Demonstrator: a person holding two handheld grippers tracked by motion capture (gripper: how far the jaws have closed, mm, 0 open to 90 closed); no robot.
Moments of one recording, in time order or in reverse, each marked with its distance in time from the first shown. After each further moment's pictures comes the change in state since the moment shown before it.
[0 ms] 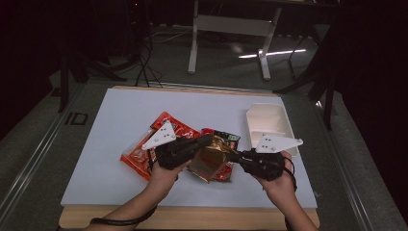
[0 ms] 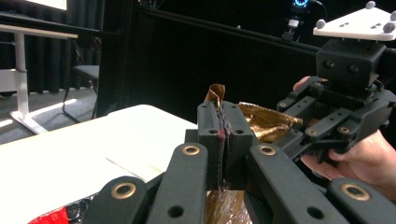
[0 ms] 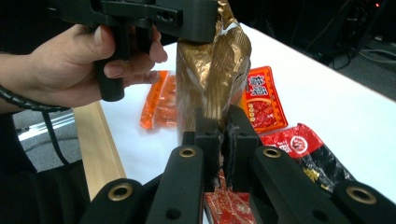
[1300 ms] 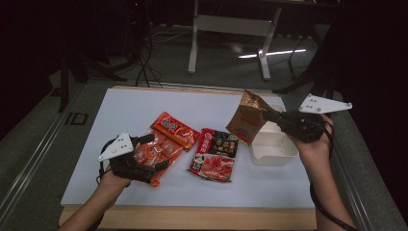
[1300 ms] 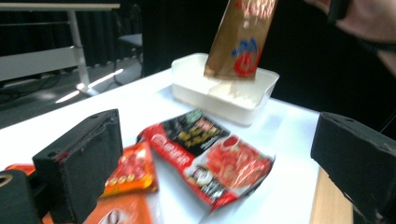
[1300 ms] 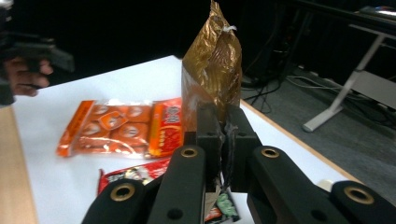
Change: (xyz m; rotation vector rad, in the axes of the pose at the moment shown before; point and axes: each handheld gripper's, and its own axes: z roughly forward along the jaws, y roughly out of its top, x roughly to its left) left arm 0.037 -0.023 -0.102 0.165 0.143 0.114; right arm -0.088 0.041 -0.066 -0.085 -0.196 -0.040
